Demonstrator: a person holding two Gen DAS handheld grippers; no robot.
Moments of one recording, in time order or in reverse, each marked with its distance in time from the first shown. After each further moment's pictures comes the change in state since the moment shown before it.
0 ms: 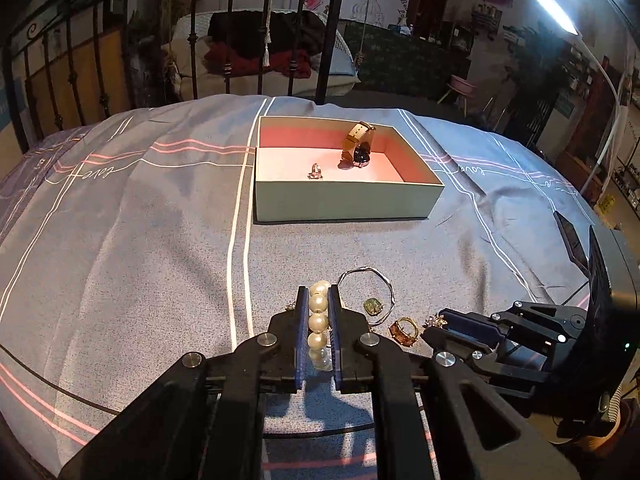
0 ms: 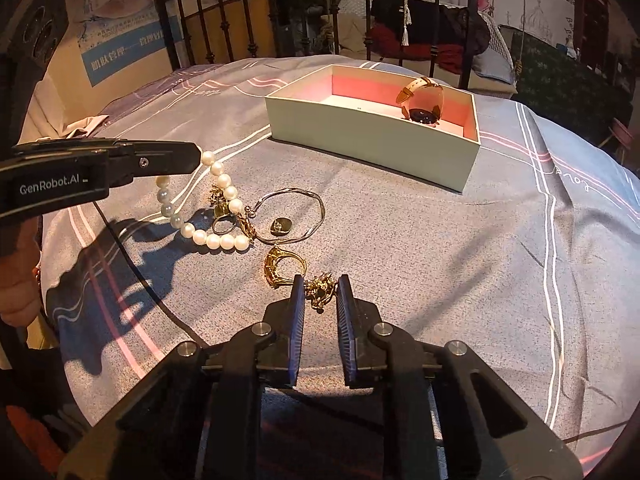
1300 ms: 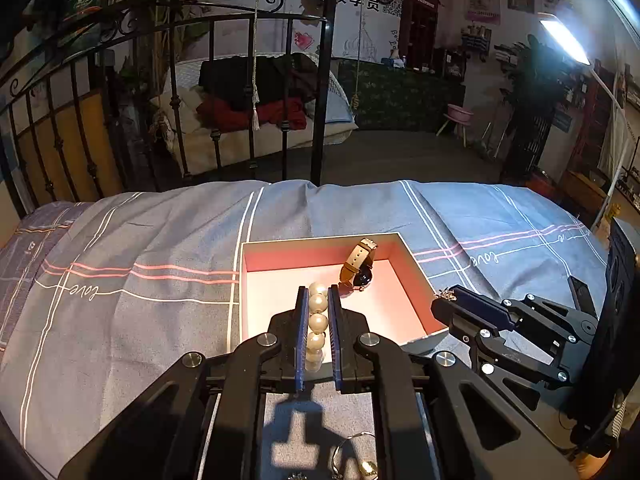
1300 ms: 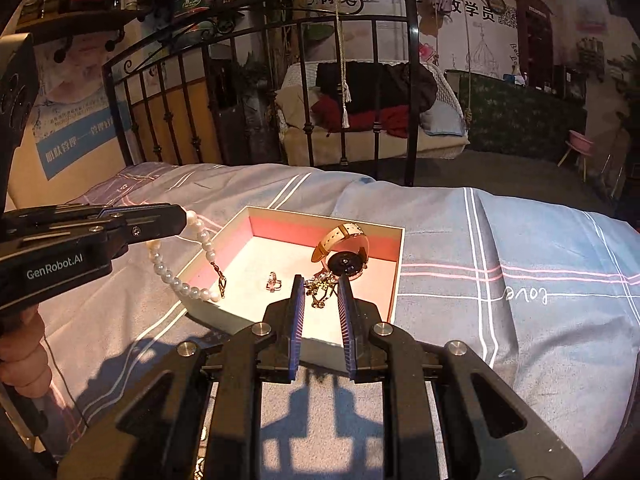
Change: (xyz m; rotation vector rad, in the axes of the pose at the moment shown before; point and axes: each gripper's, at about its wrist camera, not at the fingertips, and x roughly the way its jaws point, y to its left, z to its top) left arm 0.033 -0.016 0.118 0.058 -0.142 0.026; right arm 0.002 -0.064 0.116 0.118 -0.258 -0.121
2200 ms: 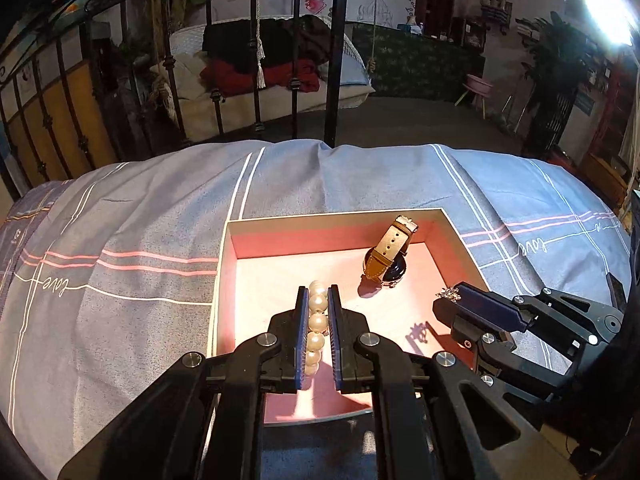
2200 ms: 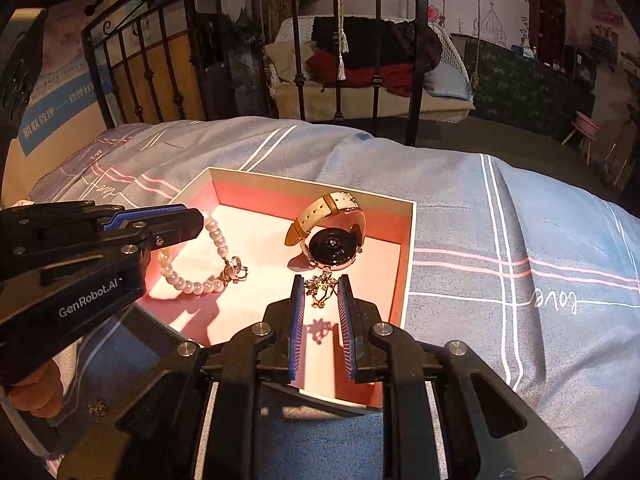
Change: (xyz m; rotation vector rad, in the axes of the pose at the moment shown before) left arm 0.082 0.005 0.000 -0.013 0.134 0.049; right arm 0.077 -0.009 0.007 -0.022 0.176 -0.026
